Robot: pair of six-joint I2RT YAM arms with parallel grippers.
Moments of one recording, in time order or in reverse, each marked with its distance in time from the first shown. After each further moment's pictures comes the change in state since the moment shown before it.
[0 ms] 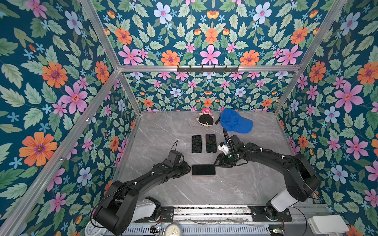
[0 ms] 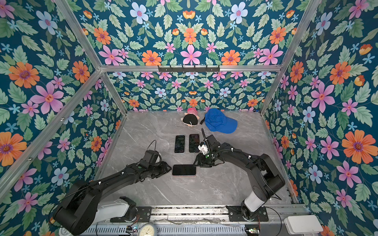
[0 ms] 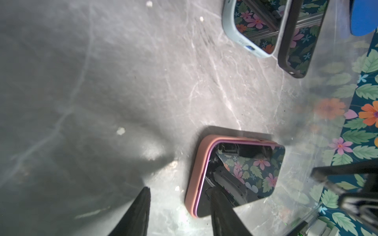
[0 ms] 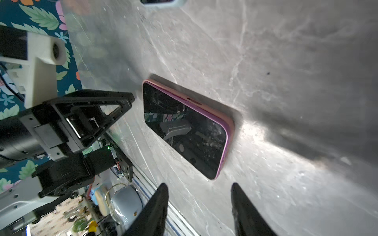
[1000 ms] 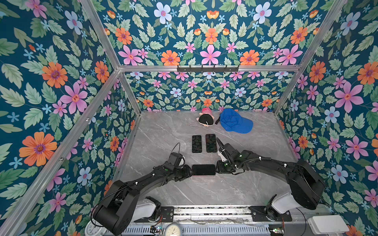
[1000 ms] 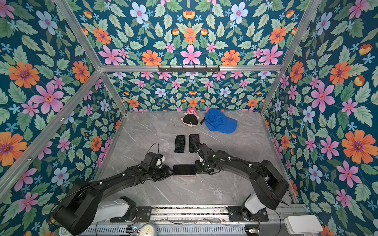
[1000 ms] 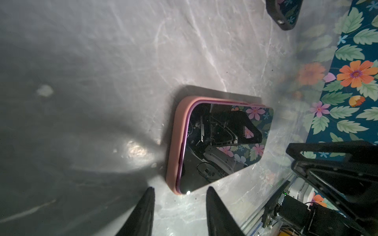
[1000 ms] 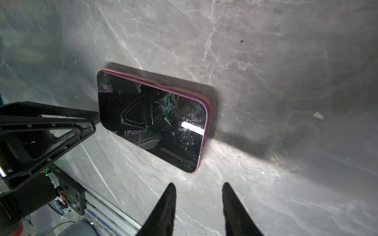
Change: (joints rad) left arm -0.027 0.033 -0.037 0.067 0.156 0.021; right arm 0.195 -0.058 -0.065 -0.018 0.315 0.141
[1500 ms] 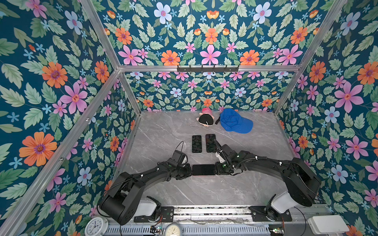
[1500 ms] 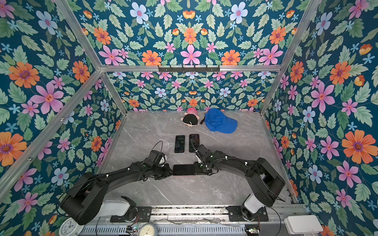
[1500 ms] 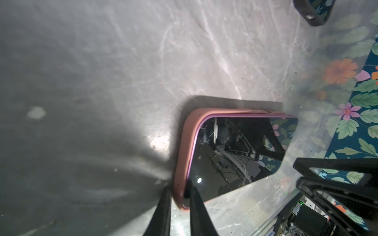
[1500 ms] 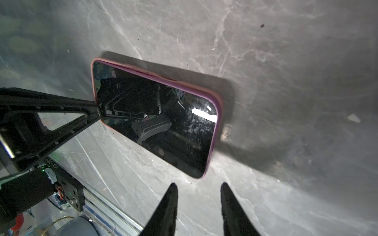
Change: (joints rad) left arm -0.018 0.089 0.069 -0.061 -0.050 0.020; right arm 0.017 0.042 0.002 0.019 -0.021 0.000
